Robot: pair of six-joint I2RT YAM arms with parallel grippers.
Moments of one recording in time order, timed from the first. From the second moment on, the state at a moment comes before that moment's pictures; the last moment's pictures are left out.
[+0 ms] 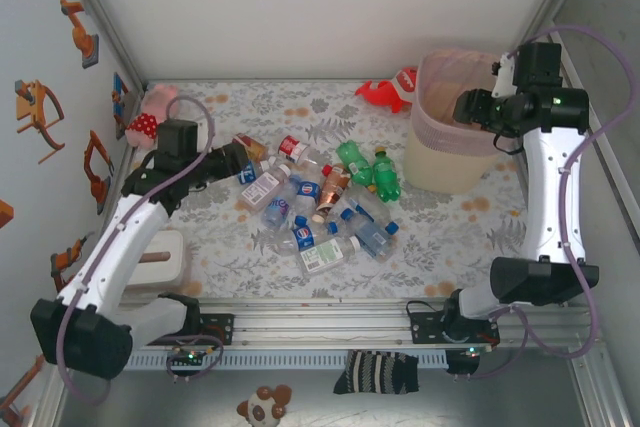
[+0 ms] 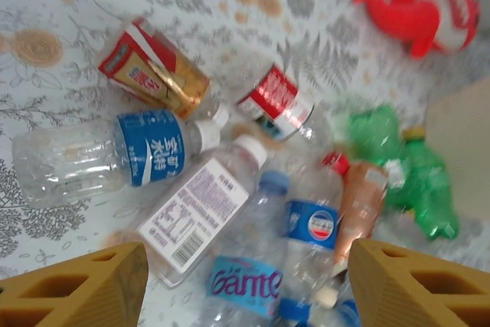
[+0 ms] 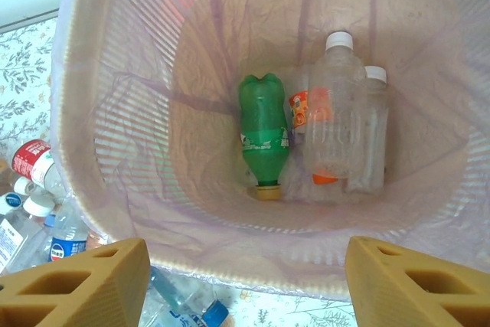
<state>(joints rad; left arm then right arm) -0.30 1.15 1.06 -0.66 0.15 -0.42 -0.06 1.49 1.91 -1.32 -0.18 0.17</state>
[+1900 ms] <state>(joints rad) -0.18 1.91 1.37 -0.95 0.15 0.51 -0.06 1.43 1.81 -1.27 -0.20 0.17</state>
